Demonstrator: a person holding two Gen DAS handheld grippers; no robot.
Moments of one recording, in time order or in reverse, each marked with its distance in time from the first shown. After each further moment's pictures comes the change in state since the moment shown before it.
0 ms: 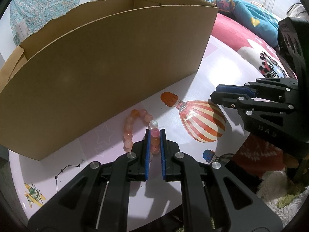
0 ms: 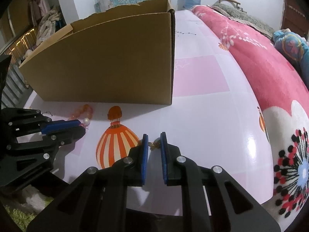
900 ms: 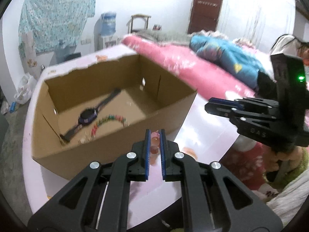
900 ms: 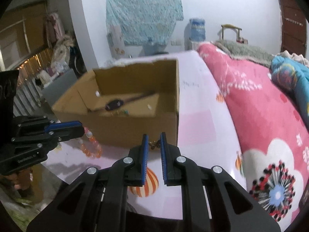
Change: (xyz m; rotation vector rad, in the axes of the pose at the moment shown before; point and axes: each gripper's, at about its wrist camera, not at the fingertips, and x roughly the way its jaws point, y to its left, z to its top) left arm -0.114 0.023 0.031 -0.047 -0.292 -0.088; right arm -0.099 0.006 0.042 -0.015 -0.277 0.088
